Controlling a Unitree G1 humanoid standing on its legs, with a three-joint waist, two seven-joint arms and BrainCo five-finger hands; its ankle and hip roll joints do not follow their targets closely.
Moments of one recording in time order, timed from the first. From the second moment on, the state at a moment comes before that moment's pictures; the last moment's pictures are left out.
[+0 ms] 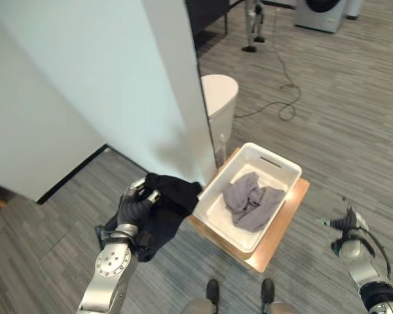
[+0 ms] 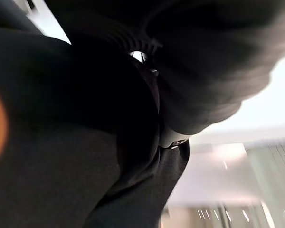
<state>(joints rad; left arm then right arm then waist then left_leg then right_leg) 0.15 0.45 -0.05 -0.21 -0.39 -0.10 0.07 -0.09 -0.45 0.06 0.88 -0.31 0.12 -0.36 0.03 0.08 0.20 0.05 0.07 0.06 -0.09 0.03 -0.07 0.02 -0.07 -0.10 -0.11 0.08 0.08</state>
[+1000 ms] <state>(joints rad) -0.34 0.47 -0.17 -0.05 -0.27 -0.08 0.34 0.04 -0.34 0.12 1.27 -0.26 0.15 -0.32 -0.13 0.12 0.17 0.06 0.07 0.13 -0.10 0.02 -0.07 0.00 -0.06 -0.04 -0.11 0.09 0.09</state>
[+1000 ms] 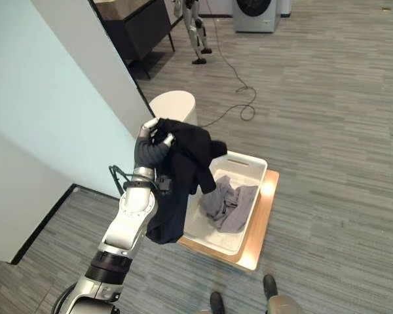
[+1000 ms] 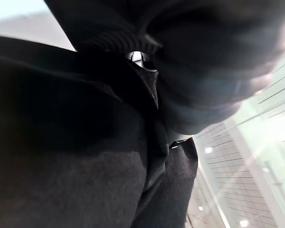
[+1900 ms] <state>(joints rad) -0.43 0.26 -0.38 0.52 -0.31 -0.02 0.35 -0.02 -0.34 0.20 1.27 -0.26 0.16 -0.32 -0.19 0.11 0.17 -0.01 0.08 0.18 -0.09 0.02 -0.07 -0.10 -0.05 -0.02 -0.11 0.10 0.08</state>
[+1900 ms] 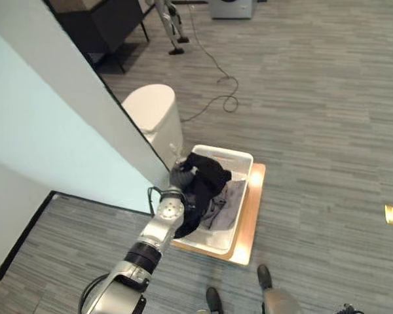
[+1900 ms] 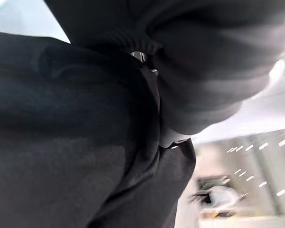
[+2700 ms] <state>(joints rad) -0.73 0.13 -0.43 1.01 -0.33 -0.02 0.42 -0.21 -0.34 0.33 1.24 -0.16 0.13 -0.42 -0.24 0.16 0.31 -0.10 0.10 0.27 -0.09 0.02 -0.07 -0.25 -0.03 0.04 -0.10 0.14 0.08</state>
